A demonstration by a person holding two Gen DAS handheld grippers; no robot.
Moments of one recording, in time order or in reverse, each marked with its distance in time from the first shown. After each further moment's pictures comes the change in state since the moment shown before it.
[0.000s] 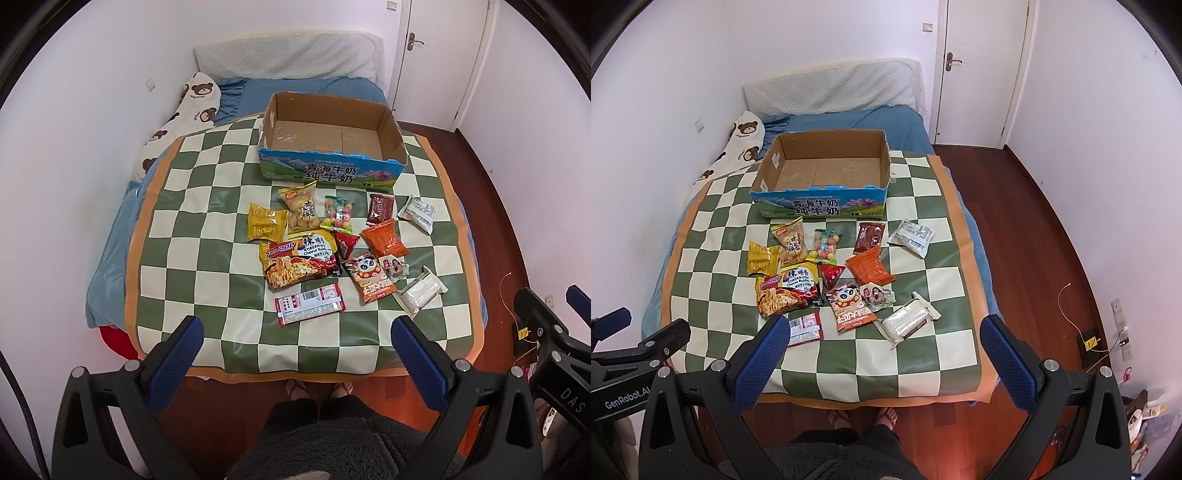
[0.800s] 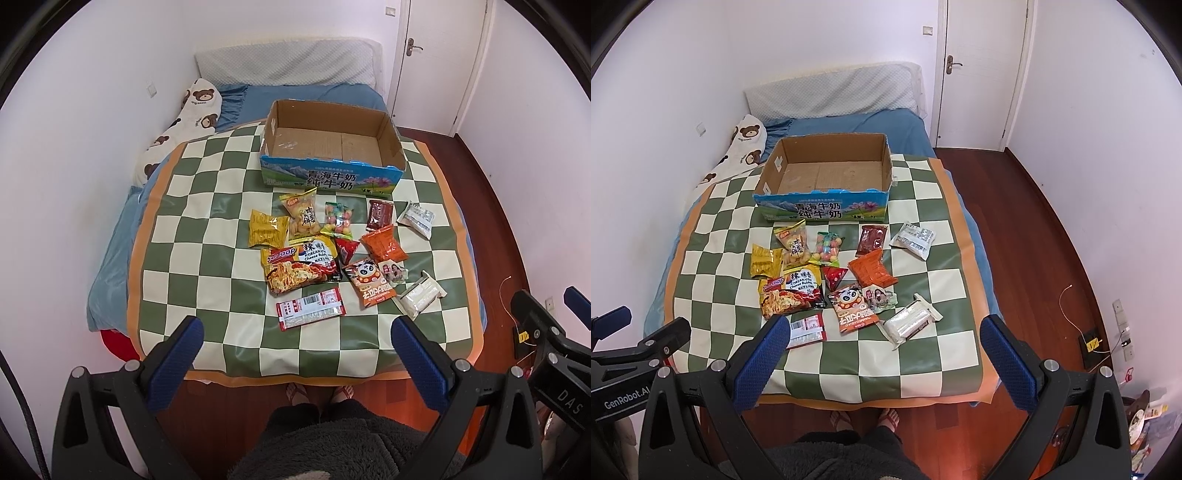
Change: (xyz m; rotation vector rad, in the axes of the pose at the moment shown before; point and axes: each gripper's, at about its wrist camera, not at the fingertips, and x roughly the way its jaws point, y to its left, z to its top) left arm -0.009 0.000 0.007 -0.003 -0.015 0.001; right arm -0.007 0.002 0.005 0.003 -0.005 0.009
